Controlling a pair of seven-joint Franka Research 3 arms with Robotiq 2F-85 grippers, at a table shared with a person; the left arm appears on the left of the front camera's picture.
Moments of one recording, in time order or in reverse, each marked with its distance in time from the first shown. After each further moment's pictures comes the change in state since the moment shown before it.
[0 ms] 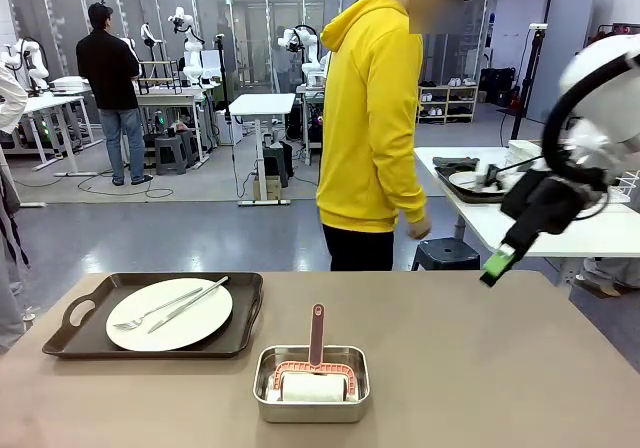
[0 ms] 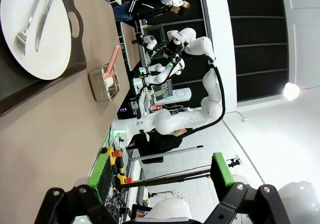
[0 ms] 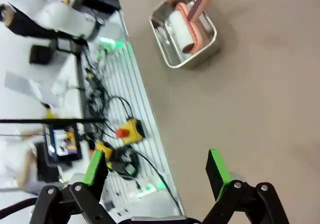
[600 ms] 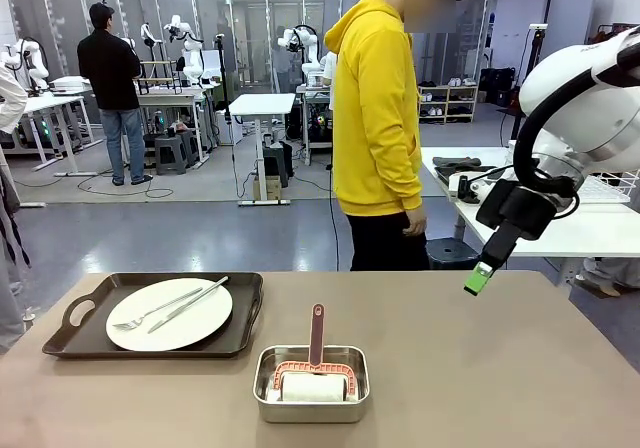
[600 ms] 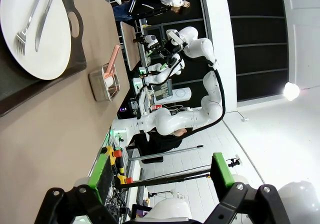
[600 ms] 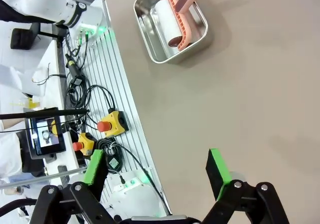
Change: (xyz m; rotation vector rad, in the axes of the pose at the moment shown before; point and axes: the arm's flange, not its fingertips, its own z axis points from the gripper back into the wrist) left arm 0.000 0.000 0.000 0.000 0.001 0.000; right arm 0.015 -0.001 -0.019 -0.065 0.060 0.035
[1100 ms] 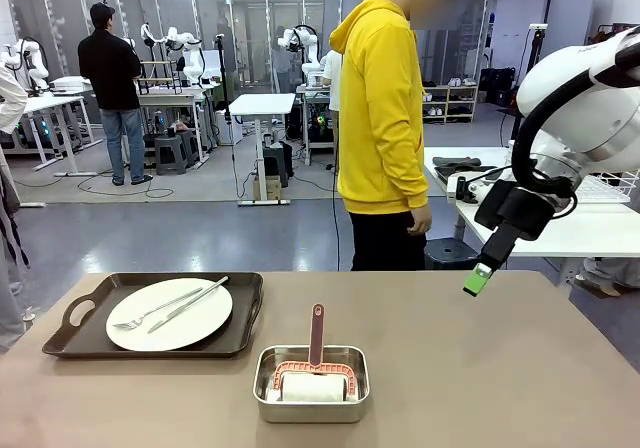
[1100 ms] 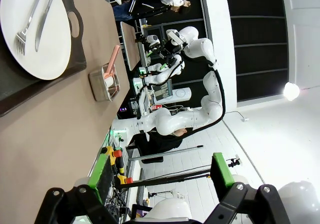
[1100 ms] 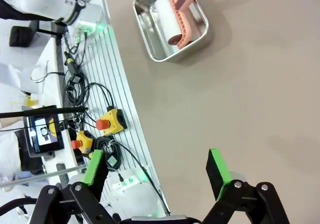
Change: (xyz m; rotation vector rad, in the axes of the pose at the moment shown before) left arm 0.000 0.000 0.000 0.000 0.000 0.000; right arm 0.008 0.002 -0.002 -0.017 0.025 0.008
